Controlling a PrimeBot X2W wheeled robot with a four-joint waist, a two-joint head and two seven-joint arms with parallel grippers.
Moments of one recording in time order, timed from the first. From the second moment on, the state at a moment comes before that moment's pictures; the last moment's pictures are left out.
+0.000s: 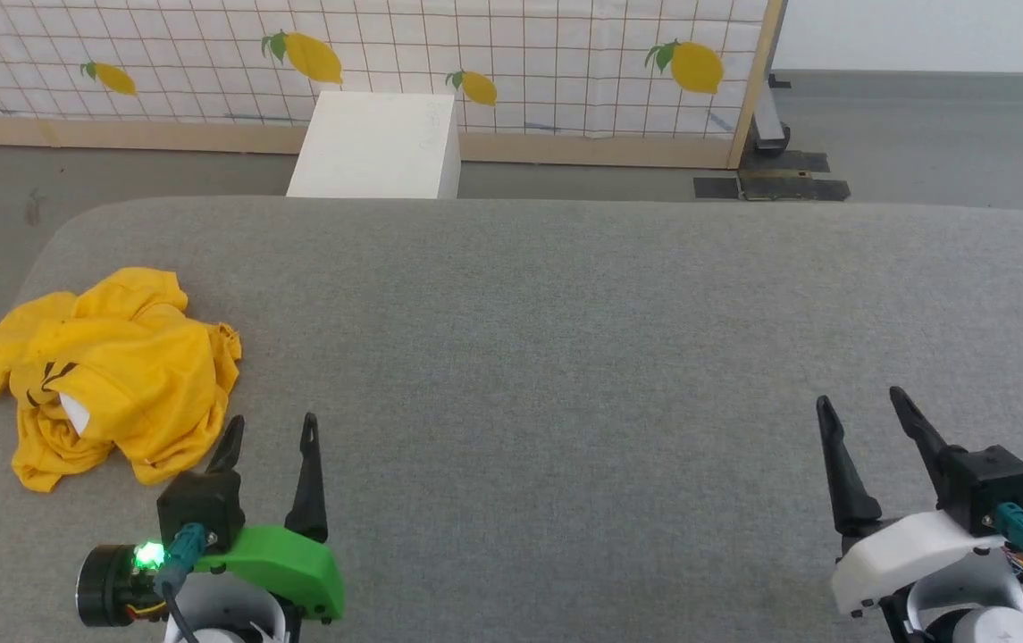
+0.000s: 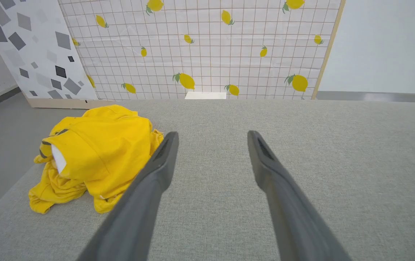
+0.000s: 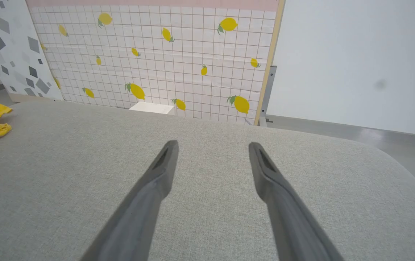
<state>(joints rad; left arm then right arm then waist) 0.02 0.06 -0.01 0.00 -0.04 0.01 -0.03 0.02 -0.05 -0.06 0.00 0.01 0.13 -0.03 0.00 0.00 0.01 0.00</state>
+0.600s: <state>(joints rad) 0.02 0.06 0.00 0.00 -0.09 0.01 -0.07 0.02 -0.05 -0.08 0.00 0.01 0.13 -0.07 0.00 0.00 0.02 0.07</state>
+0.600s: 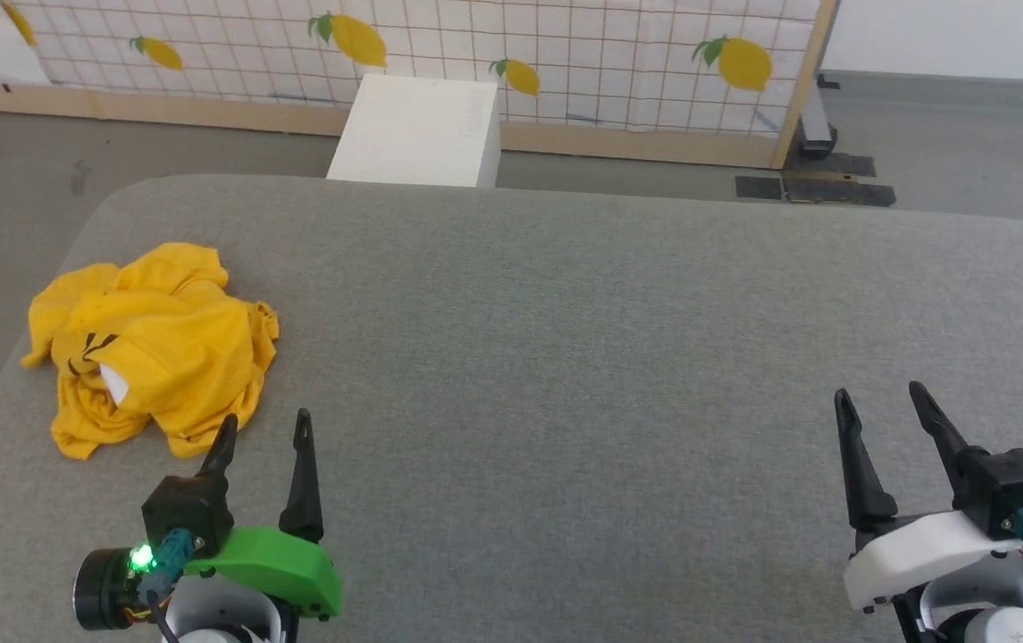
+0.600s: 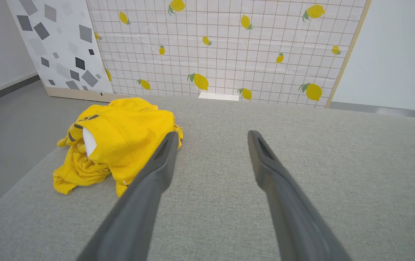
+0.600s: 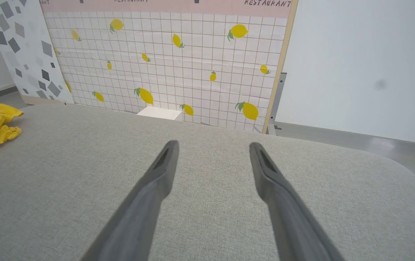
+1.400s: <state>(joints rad) 0.03 0.06 -0.01 0.01 -0.16 0.02 -0.12 0.02 -0.05 -0.06 0.01 0.01 0.13 -0.12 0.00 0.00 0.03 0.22</state>
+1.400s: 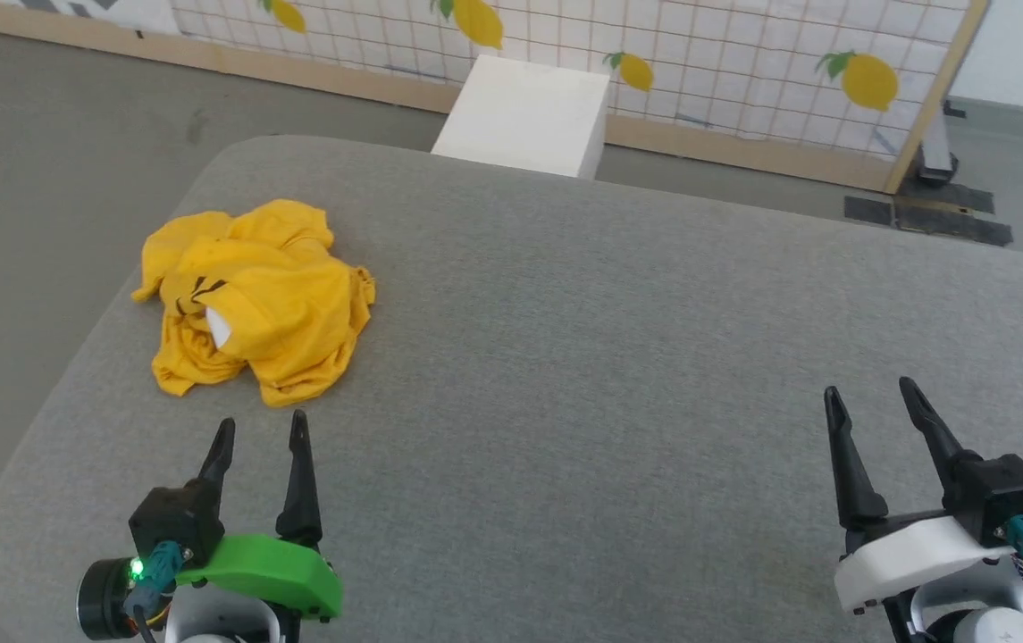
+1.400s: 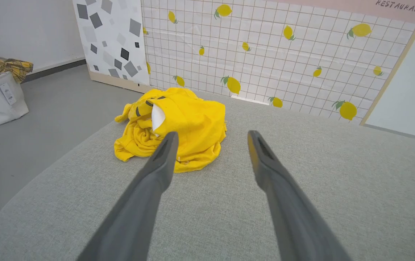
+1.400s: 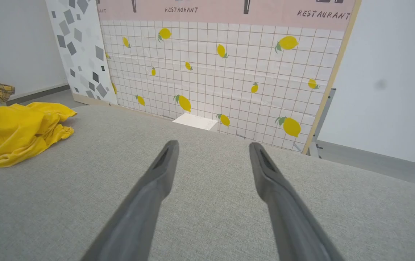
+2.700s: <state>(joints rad) 0.06 0.06 0.00 0.03 -0.25 0.03 -0.20 0.02 -0.05 -0.04 0.05 0.01 0.13 -0.20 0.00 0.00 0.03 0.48</state>
